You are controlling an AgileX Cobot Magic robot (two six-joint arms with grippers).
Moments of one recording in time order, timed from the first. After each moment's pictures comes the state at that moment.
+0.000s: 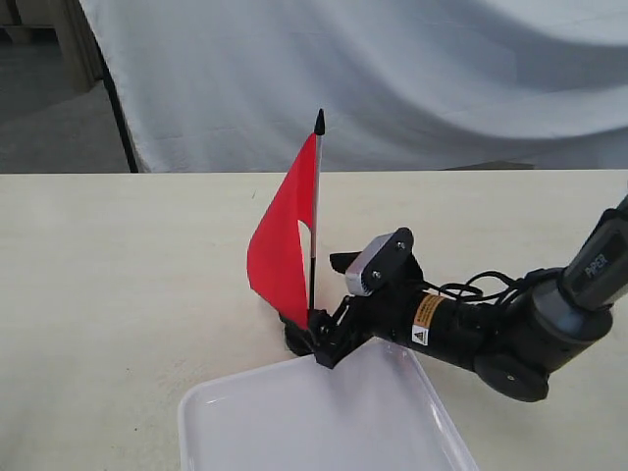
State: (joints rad) left arm -0.08 0.00 0.00 0.01 0.35 -0.04; right arm 0.38 2.18 -0.82 -0.62 -1.09 0.13
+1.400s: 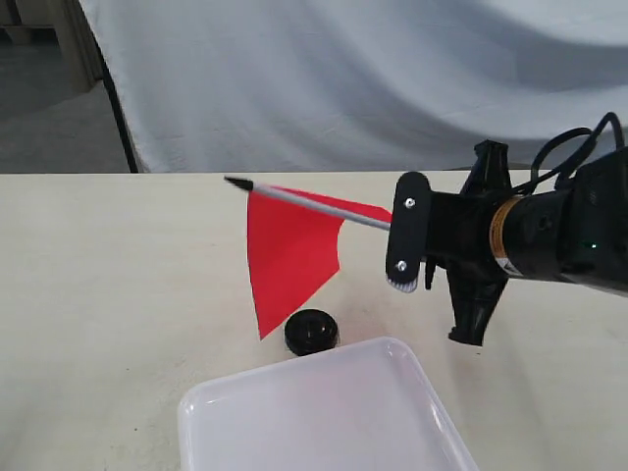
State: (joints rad) left arm -0.08 0.00 0.00 0.01 0.35 -0.04; right arm 0.53 1.47 -0.80 -0.99 0.26 -0.10
